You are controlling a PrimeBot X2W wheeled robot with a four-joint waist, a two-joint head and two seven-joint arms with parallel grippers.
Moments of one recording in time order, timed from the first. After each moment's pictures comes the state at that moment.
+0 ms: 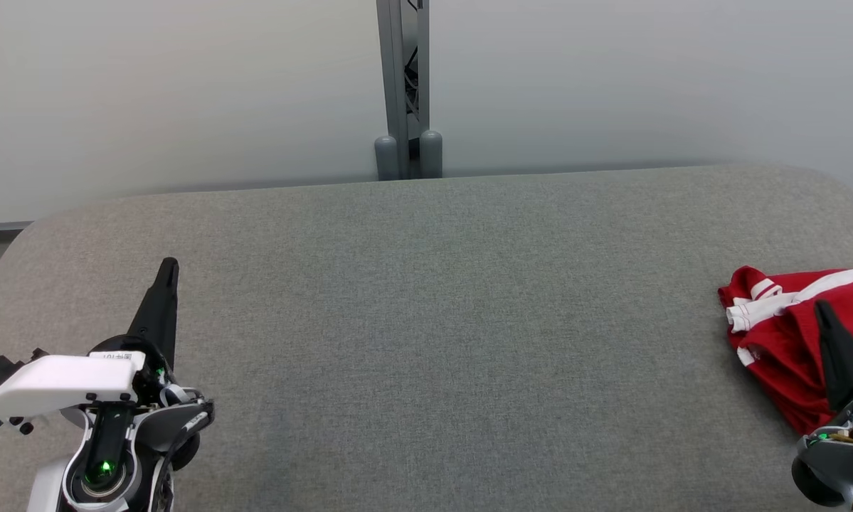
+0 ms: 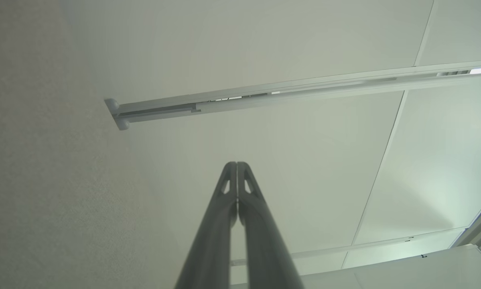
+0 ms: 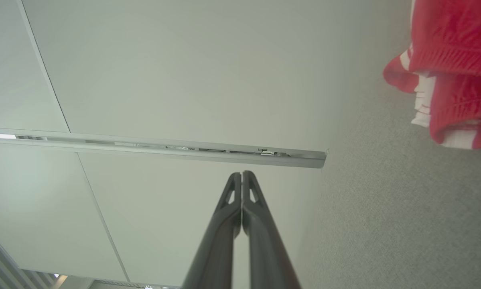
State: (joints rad) left arm -0.13 0.05 0.06 -0.08 -1.59 0.23 0.11; right arm -0.07 -0.51 0.27 0.06 2.07 0.13 -0.25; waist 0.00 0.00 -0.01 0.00
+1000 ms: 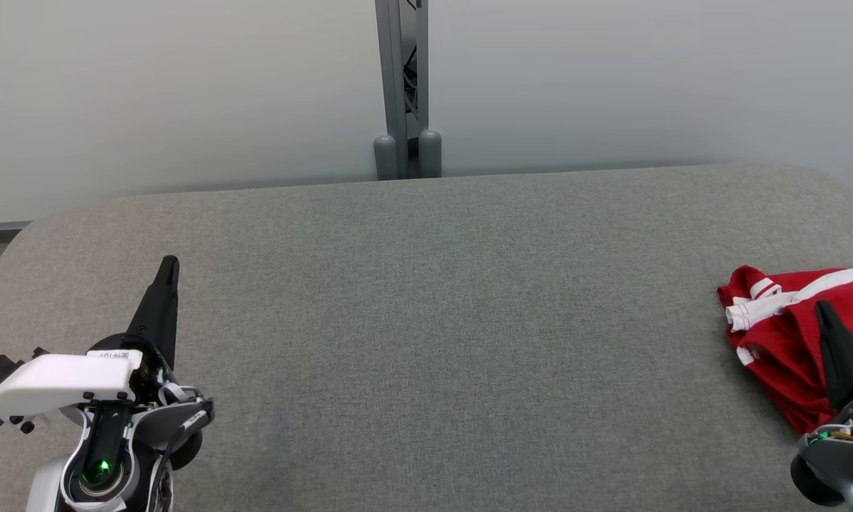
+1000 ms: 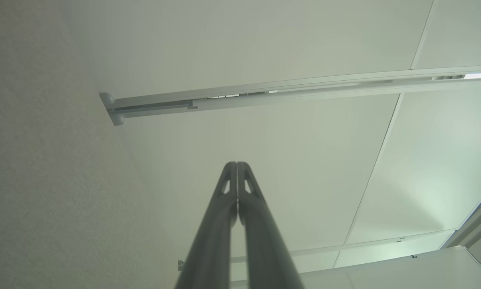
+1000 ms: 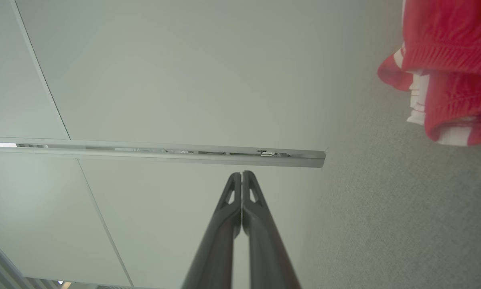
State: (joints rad) left arm -0.13 0.05 0.07 -0.08 -1.61 0.24 0.12; right arm -0.08 -0.52 0.27 0.06 2.10 0.13 -0.26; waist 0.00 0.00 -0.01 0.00
